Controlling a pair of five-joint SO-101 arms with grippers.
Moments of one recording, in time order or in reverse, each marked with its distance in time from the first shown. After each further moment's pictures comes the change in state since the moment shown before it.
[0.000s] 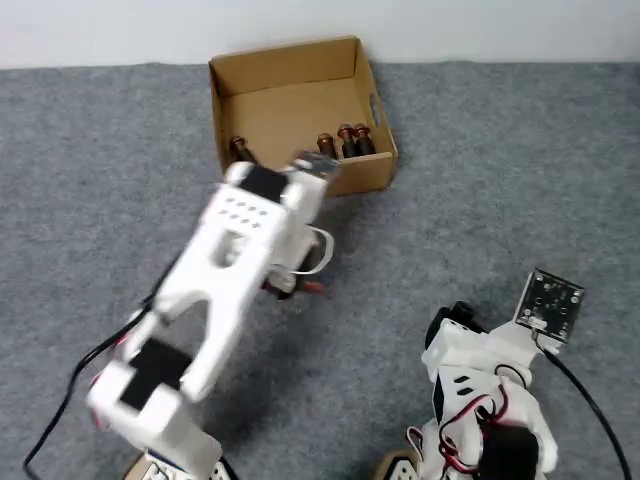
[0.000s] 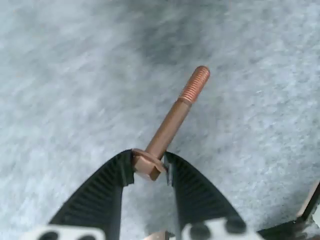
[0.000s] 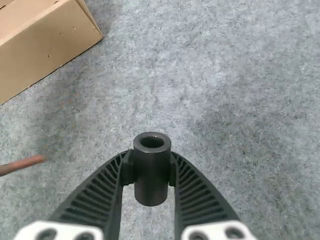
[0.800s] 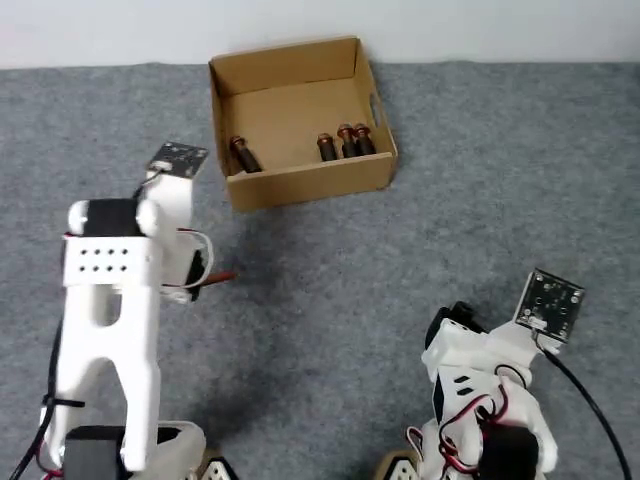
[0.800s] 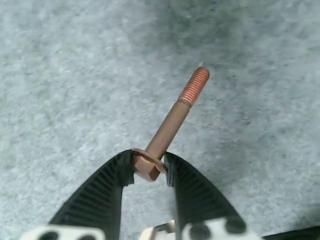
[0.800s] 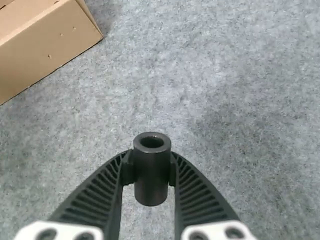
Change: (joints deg) left arm -20.0 -23.7 15.9 0.2 -9.5; right arm 0.0 0.0 0.0 0.0 0.0
